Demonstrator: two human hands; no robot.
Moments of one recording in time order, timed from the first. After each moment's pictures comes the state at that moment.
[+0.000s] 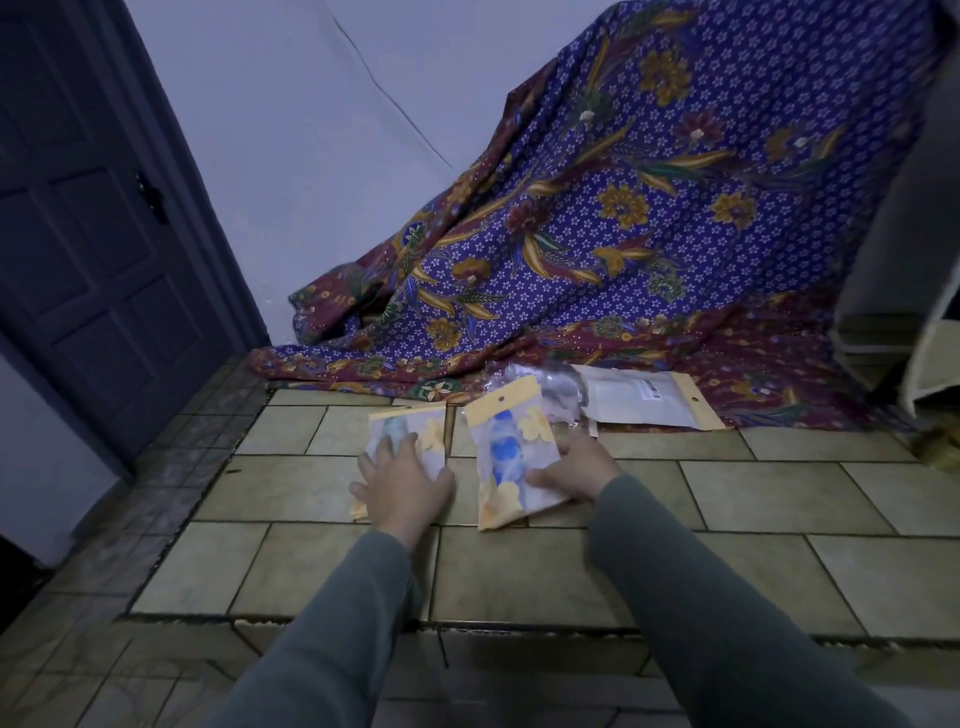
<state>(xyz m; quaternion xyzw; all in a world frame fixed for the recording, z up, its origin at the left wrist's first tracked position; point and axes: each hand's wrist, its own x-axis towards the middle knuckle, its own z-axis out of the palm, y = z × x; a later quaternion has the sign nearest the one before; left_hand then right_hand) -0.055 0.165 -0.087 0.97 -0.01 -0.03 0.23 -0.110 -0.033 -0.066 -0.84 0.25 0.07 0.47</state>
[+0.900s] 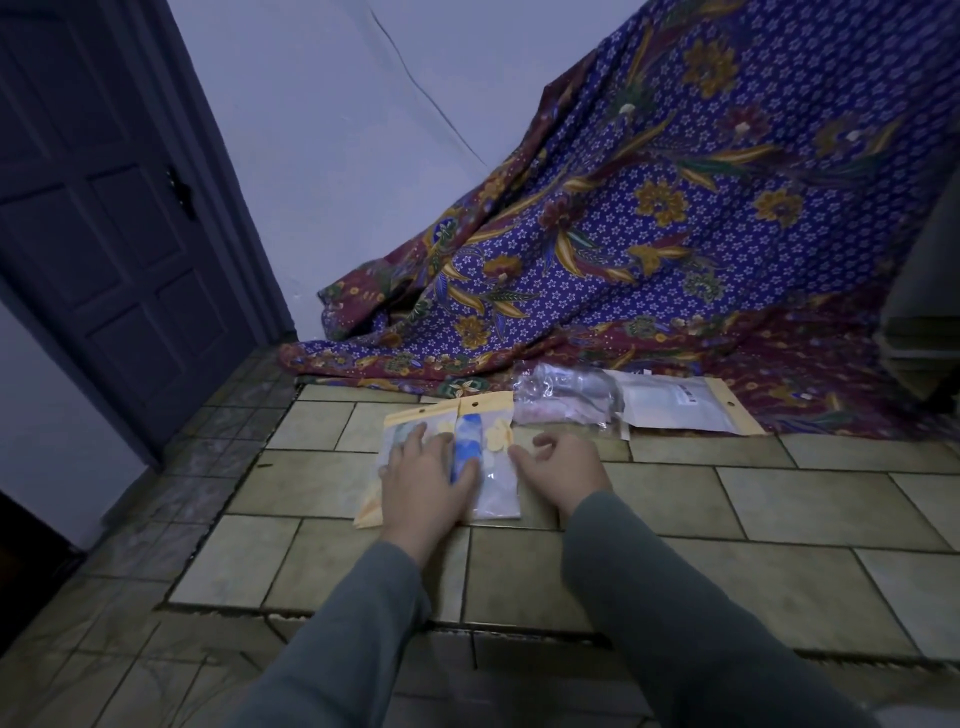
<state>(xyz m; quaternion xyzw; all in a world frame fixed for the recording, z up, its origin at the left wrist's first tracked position) -0.059 0.185 -0.083 0.97 -0.10 0.06 0.23 -0.095 0.019 -0.071 -0.86 0.24 -0.05 0.44</state>
